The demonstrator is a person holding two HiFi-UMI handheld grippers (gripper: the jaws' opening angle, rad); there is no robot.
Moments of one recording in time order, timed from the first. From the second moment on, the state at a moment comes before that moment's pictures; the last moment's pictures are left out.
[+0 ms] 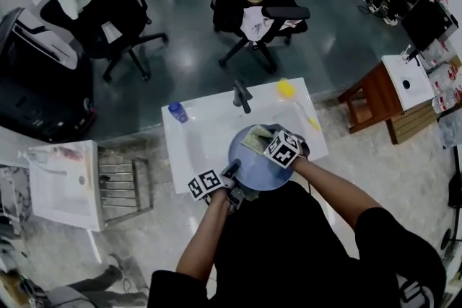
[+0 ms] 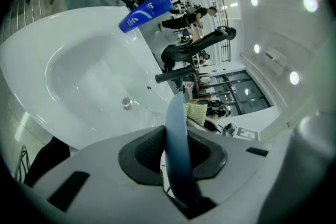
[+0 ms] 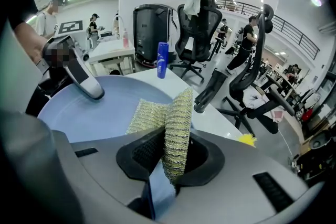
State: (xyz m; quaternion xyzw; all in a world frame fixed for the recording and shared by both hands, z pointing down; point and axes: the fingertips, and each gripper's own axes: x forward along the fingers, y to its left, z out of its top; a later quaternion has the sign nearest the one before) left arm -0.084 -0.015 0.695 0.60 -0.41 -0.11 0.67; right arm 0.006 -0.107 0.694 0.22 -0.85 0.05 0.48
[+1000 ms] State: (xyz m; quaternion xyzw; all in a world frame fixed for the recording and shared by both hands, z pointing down) left arm -0.106 -0.022 0.695 0.60 -0.42 -0.13 0.67; right arm 0.000 -0.041 0.686 0.15 -0.86 0.07 0.48
